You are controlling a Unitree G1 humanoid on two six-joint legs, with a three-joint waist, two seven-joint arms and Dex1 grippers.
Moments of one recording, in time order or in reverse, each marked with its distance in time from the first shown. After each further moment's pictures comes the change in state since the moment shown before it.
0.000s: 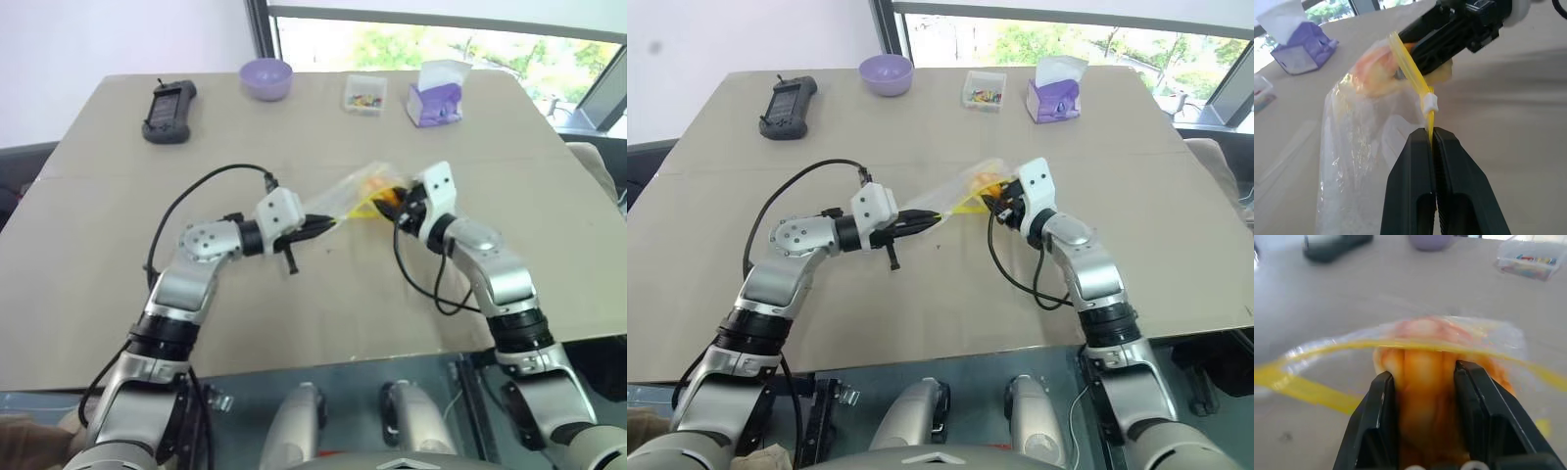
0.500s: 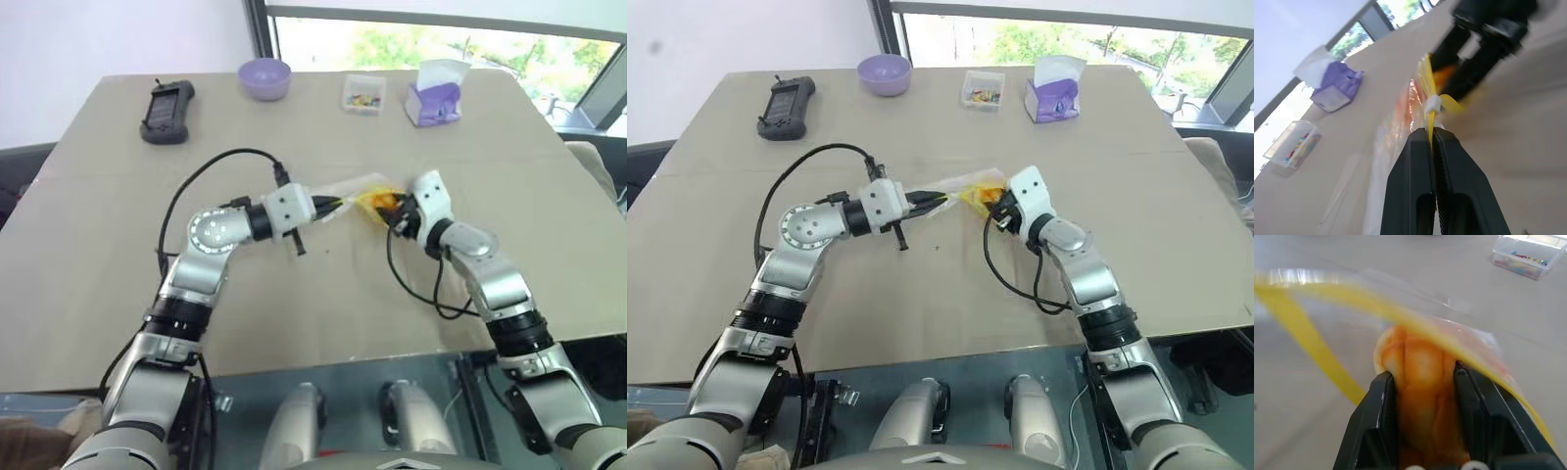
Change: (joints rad) left arm -0.096 0.000 -0.042 0.245 0.149 -0.421 0.027; right arm -0.003 -0.076 0.113 0.030 -0.142 -0.102 0.015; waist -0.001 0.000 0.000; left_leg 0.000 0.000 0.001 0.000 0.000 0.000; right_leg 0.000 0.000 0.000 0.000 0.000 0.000
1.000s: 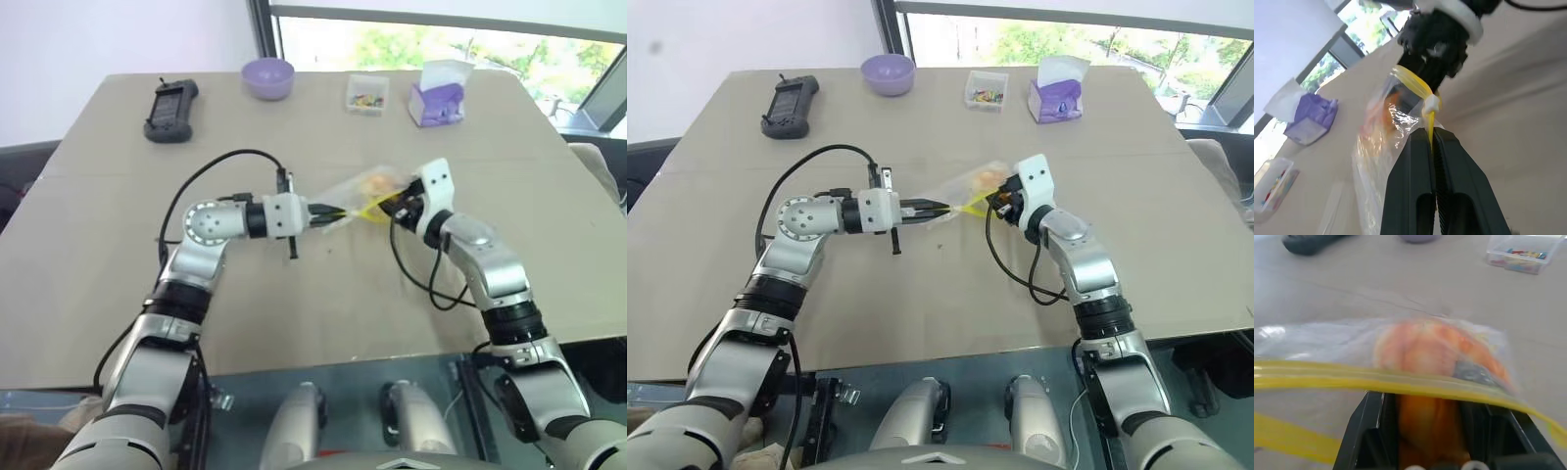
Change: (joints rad) left arm -0.095 -0.026 0.001 0.139 -0.115 -0.130 -0.197; right arm -0.039 0.016 0.002 0.083 -0.024 -0.024 -0.028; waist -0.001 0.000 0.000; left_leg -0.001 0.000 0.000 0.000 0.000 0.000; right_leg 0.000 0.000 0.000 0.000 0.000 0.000
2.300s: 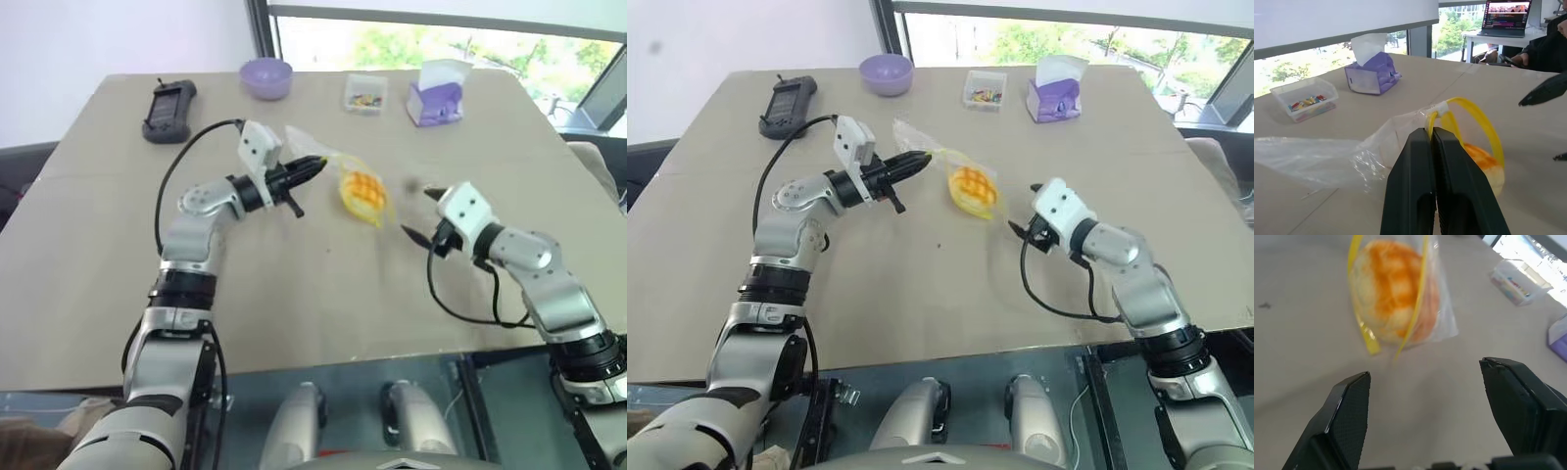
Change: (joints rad) left arm -0.055 -0.082 0.194 -0.117 -0.194 0.700 0.249; right arm 0.199 -0.322 0.042 -0.327 -0.109 -0.089 0.180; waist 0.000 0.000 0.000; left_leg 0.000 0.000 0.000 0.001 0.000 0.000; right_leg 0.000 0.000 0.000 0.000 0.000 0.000
